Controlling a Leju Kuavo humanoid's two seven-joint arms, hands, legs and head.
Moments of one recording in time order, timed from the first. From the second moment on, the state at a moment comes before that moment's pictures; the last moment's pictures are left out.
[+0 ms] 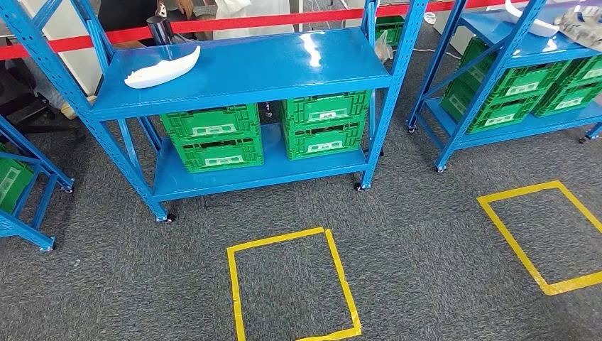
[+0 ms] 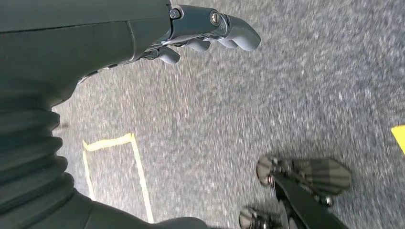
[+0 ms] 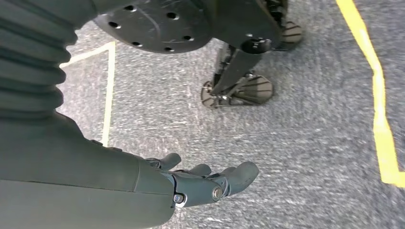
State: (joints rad) left arm 0.10 -0.05 0.17 -0.37 -0.32 0.11 0.00; right arm 0.10 0.03 -0.19 -0.38 0.12 -0.03 -0.06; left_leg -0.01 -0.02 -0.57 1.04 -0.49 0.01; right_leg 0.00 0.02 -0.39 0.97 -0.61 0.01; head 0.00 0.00
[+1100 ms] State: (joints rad) left arm -0.06 -0.19 0.60 -0.25 -1.22 0.39 -0.04; right arm -0.03 0.15 -0.78 -0.26 0.46 -0.08 -0.20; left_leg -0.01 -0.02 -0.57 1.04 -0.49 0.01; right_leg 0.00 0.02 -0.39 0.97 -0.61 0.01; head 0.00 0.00
